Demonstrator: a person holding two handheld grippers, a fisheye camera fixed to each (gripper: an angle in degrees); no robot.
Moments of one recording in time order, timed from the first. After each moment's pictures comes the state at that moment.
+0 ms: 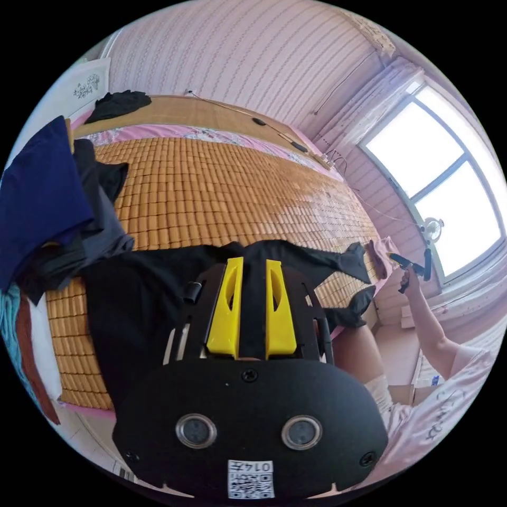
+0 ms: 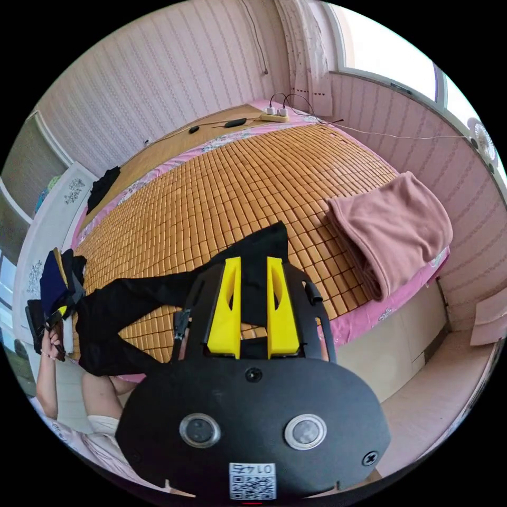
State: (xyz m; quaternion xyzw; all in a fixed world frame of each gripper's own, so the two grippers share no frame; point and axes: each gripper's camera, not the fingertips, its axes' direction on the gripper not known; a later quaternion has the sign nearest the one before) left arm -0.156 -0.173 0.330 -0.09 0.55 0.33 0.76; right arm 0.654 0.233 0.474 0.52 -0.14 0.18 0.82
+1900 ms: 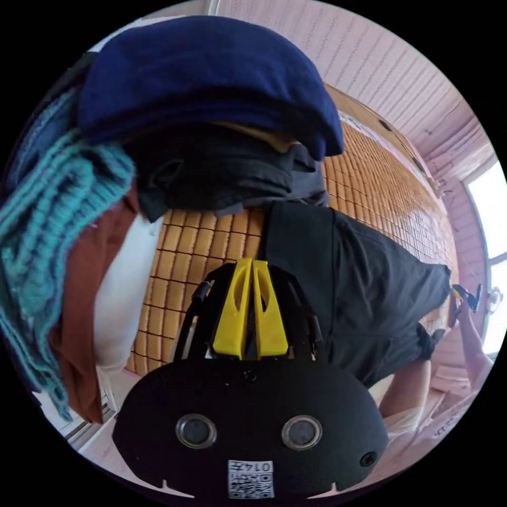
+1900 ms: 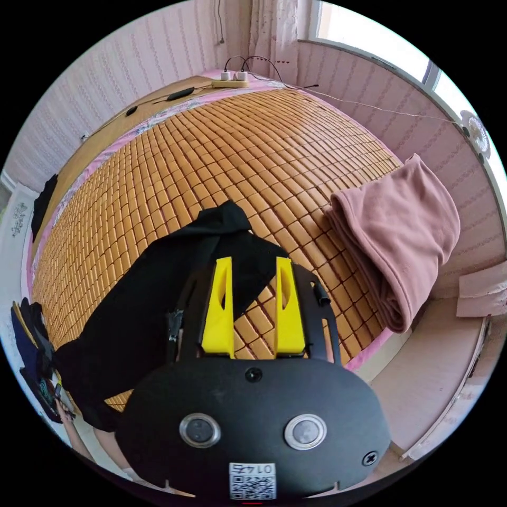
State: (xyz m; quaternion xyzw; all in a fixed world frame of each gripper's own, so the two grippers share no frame) left arm -0.252 -0.241 0.507 -0.16 0.36 0.24 0.89; right arm 0.680 0.080 0.323 0.42 -0.12 0.29 0.85
